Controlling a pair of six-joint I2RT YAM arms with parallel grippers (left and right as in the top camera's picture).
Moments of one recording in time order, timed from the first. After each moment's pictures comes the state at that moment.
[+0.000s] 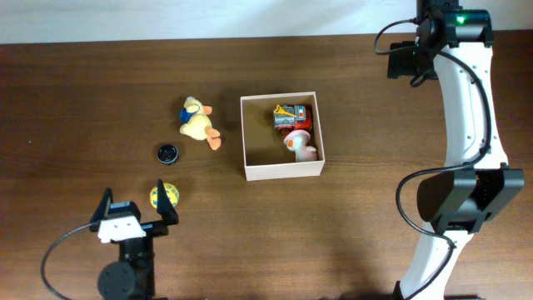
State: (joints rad) left arm 0.05 0.06 0.12 -0.05 -0.09 -0.05; right arm -0.03 2.14 2.32 -1.35 0.28 0.11
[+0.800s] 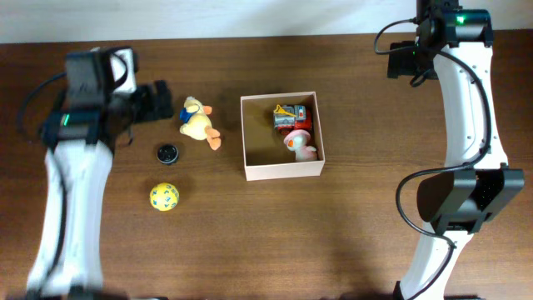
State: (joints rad) left arm 0.05 1.60 1.54 -0.82 0.16 -0.09; right arm -0.03 2.14 2.32 -1.36 0.28 0.11
